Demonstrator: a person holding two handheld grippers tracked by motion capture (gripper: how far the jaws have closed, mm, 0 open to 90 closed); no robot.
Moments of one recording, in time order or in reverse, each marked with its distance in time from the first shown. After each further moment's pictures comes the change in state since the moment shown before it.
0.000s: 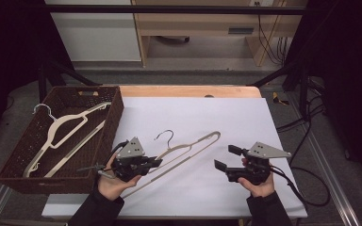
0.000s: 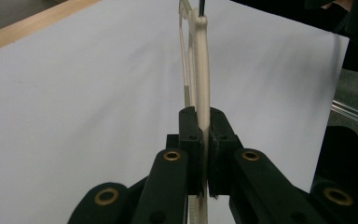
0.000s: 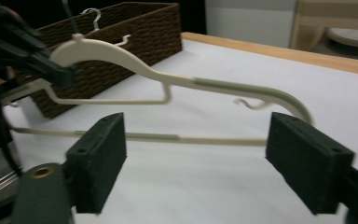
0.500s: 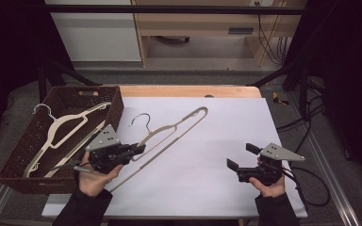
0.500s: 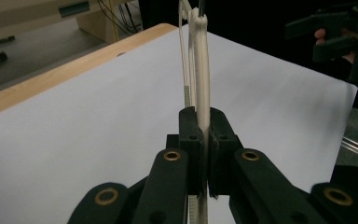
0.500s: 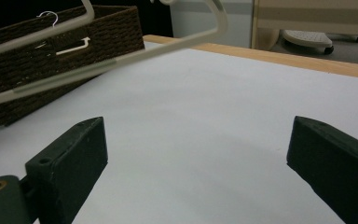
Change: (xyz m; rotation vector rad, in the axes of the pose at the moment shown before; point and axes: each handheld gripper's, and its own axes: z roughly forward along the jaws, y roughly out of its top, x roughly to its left) left arm 0.019 0.015 -0.058 -0.147 0.088 -0.036; right arm -0.015 -0.007 -0.019 -0.017 -0.133 0.022
